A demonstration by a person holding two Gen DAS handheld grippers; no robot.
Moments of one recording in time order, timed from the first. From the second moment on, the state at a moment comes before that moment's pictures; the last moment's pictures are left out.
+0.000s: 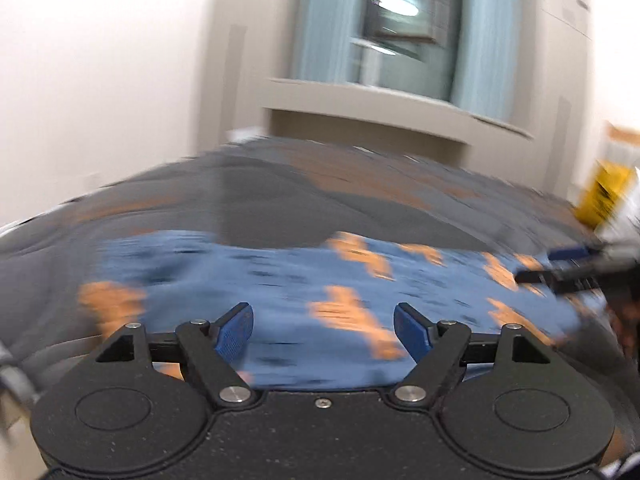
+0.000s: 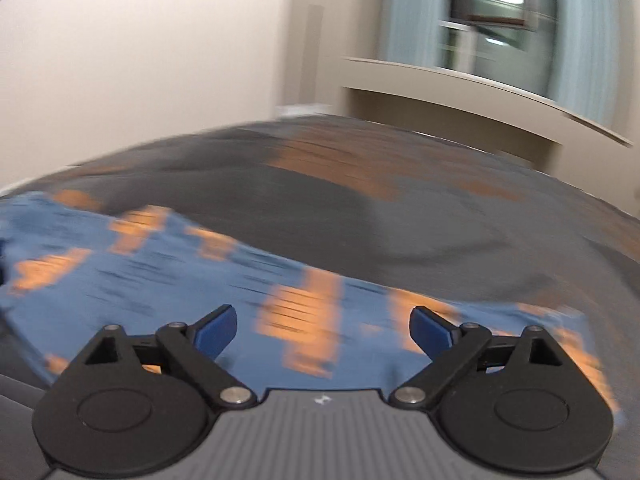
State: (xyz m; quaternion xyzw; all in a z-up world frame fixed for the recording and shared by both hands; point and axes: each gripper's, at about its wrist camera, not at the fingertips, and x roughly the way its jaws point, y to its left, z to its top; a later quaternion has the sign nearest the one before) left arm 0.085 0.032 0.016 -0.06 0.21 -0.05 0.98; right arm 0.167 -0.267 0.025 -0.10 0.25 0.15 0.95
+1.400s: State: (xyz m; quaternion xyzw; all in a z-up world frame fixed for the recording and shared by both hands) left arm 0.097 0.138 0.004 -0.16 0.24 0.09 0.95; right arm 0.180 -0.144 0.002 -0.12 0.29 0.27 0.91
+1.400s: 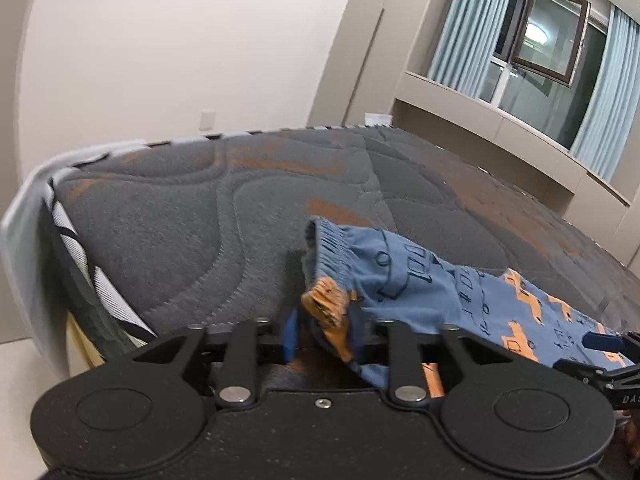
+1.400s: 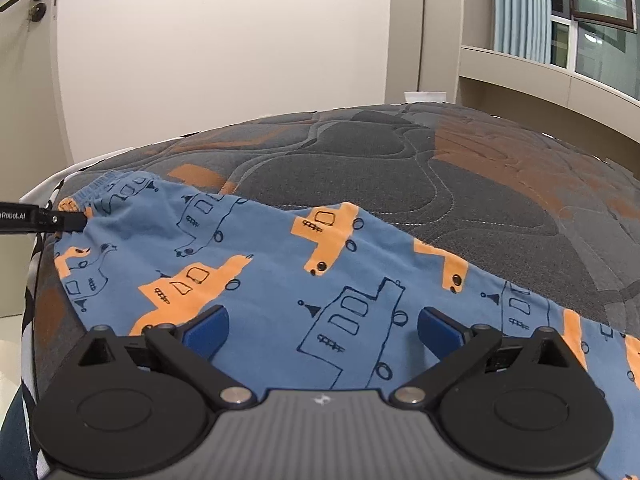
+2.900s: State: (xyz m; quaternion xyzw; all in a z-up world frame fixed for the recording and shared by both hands) left arm 0.181 0.058 -0.001 0.02 0.28 0.04 0.96; right arm 0.335 -0.132 0.018 -0.08 0.38 0.41 0.83
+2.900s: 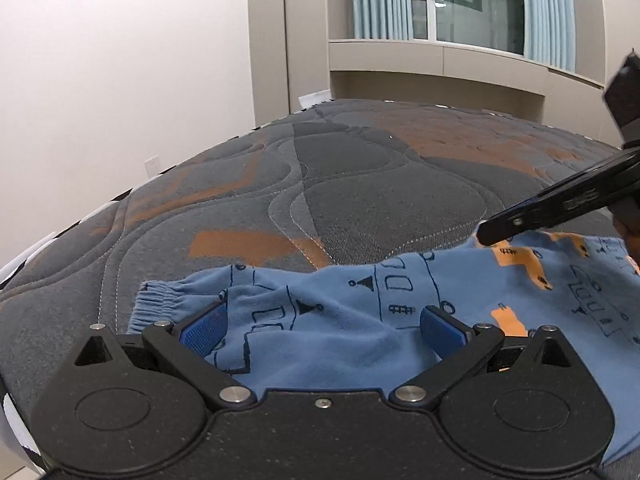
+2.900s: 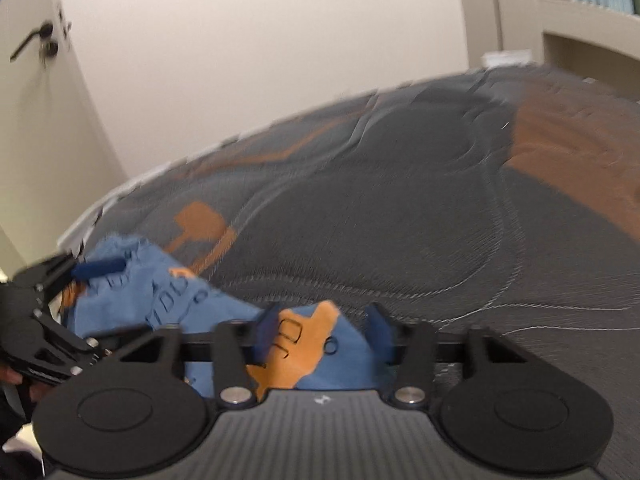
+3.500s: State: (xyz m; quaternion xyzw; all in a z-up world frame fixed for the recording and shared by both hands) left arm 0.170 0.069 0.003 0.02 0.28 0.04 0.96; right arm 0.298 -0.128 0.024 -0.15 0.30 0.33 0.88
